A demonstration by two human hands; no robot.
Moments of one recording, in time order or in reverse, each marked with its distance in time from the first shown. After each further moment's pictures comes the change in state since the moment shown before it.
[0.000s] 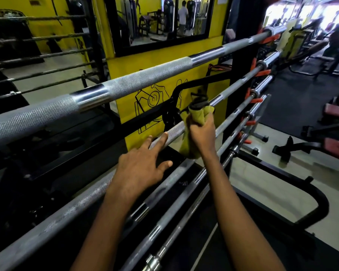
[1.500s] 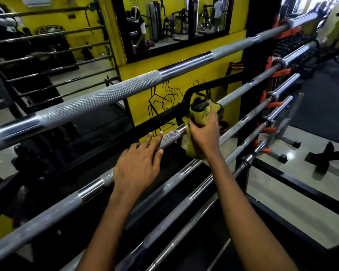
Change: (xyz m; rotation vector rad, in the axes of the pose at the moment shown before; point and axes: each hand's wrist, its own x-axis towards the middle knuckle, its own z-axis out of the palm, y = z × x) left_hand 0.070 0.060 0.025 0.091 0.270 -0.115; right_hand 0.097 0.043 -0.030 -0.066 -0.114 -0.031
